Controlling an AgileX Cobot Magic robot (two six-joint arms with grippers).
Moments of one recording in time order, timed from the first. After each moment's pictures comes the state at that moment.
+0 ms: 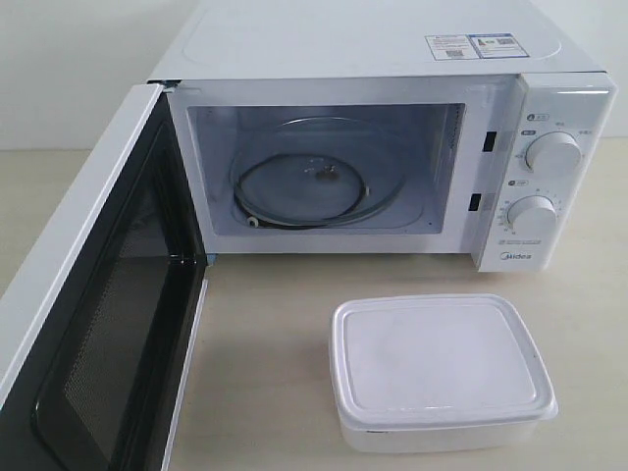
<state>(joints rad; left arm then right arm) -0.05 0.00 0.00 -0.22 0.31 0.05 0.01 0.00 -0.01 0.11 -0.60 -0.04</state>
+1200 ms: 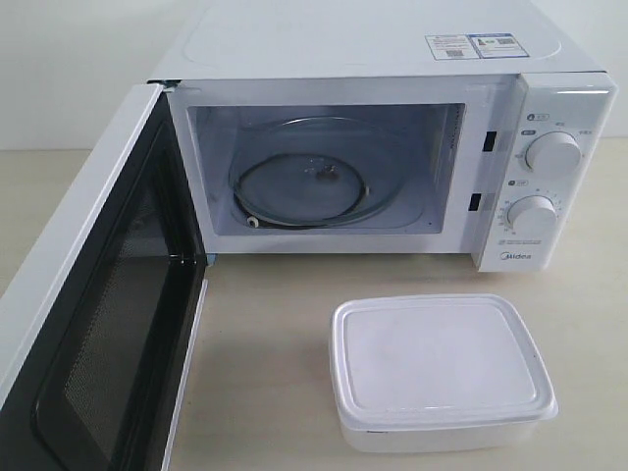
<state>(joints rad) -0.05 0.00 0.00 -0.22 0.31 0.05 0.01 0.42 -0.44 0.64 0.11 -0.56</state>
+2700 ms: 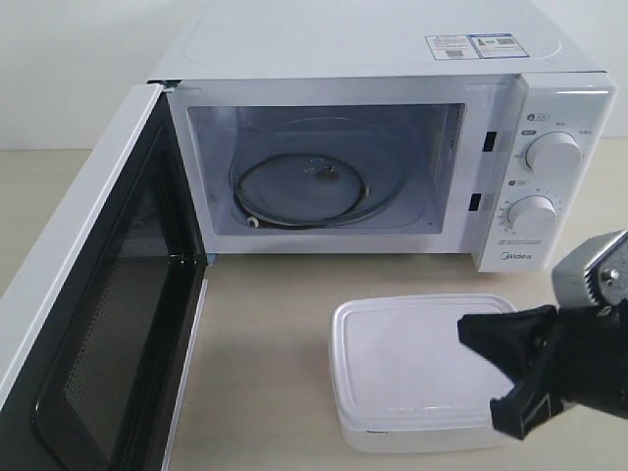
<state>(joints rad) -0.05 0.00 0.00 -0.22 0.31 0.05 0.01 1.47 -0.18 -0.82 -0.90 0.46</state>
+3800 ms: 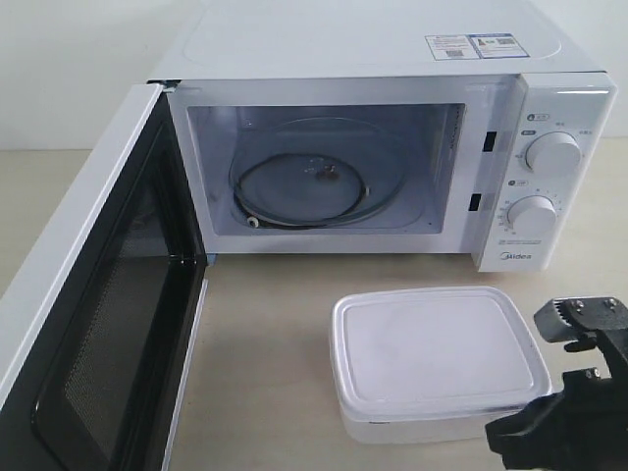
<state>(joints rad) -0.05 0.00 0.00 -0.22 0.31 0.05 0.01 1.48 -0.22 -1.38 -0.57 1.29</state>
